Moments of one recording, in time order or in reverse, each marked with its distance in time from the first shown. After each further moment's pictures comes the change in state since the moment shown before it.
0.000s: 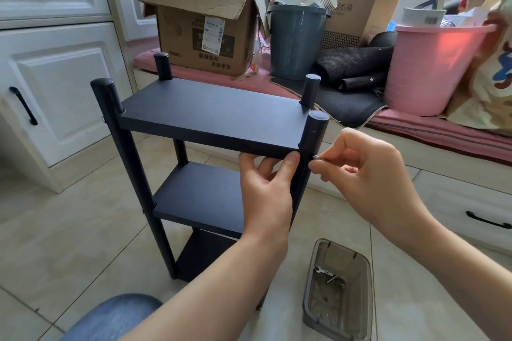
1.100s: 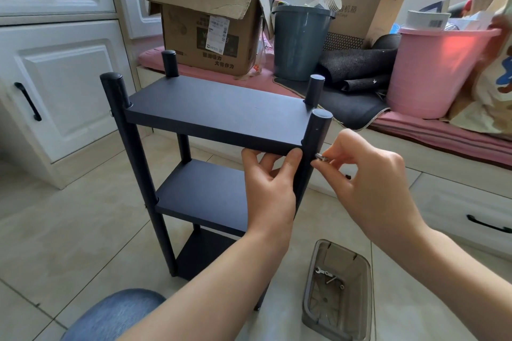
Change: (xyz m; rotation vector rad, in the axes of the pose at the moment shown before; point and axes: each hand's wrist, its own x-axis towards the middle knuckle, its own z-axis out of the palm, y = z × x) left_hand 0.004 -0.002 -0.002 0.004 -0.009 0.026; right_hand -0.005 0.005 0.008 -0.313 0.126 -0.298
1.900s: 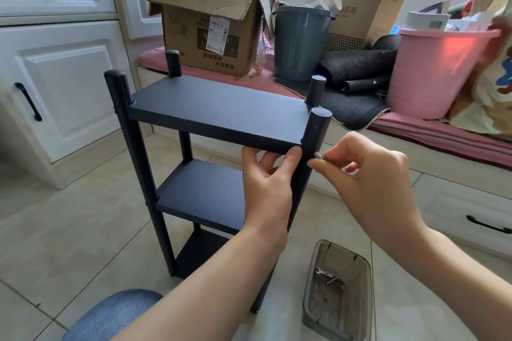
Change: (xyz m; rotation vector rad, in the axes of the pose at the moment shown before) left_hand 0.002 0.009 -0.002 -0.044 -0.023 -0.035; right_hand 0.003 -0.006 0.000 0.066 0.009 0.112
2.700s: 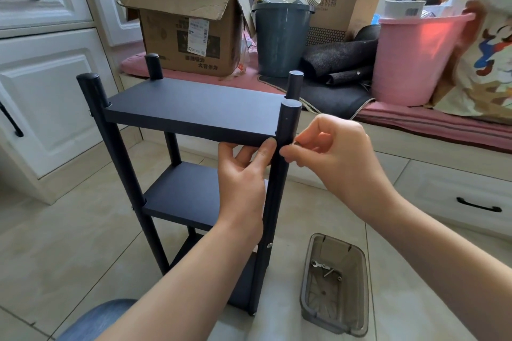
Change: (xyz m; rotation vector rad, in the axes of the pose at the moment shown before) left_hand 0.006 0.005 -0.002 0.009 -0.017 0.025; right_hand 0.019 -0.001 -0.001 0.305 -0.141 0.248
